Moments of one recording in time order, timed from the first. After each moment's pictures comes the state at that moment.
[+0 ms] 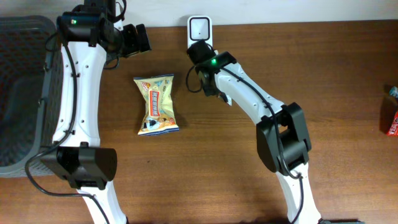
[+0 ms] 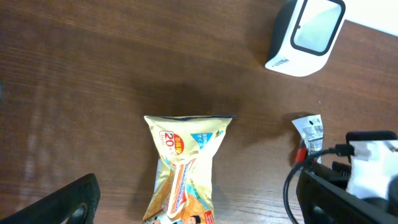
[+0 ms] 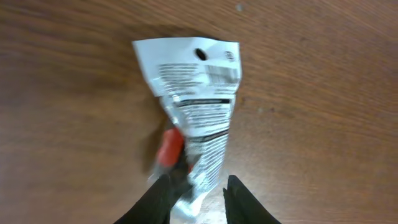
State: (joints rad) left arm -0.08 2.07 2.35 -1.34 0.07 -0.33; right arm 0.51 2.32 1.99 -0.99 0.40 0.18
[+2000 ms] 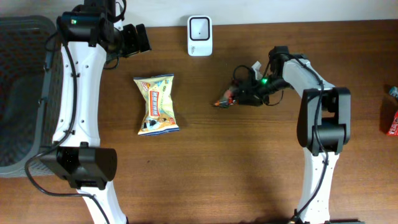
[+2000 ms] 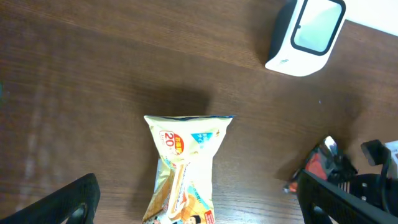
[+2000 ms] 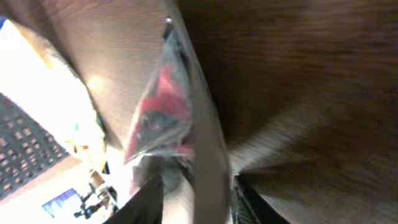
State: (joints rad) left arm -0.08 2.07 2.35 -1.34 0.07 -0.33; right arm 0.02 2.39 1.78 -1.00 -0.80 0.16
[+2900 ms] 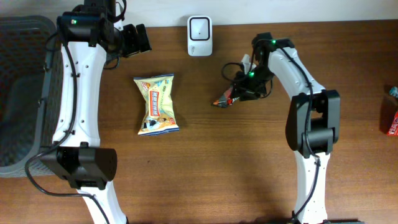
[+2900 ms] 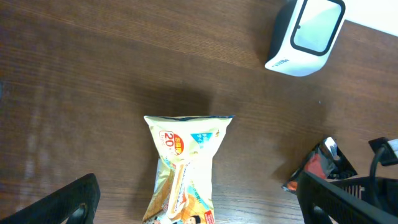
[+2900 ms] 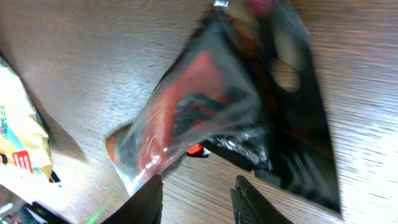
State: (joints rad) left arm -0.08 2.07 2.35 -1.34 0.07 -0.33; right arm 0.15 2.38 1.99 -1.21 -0.49 0.15
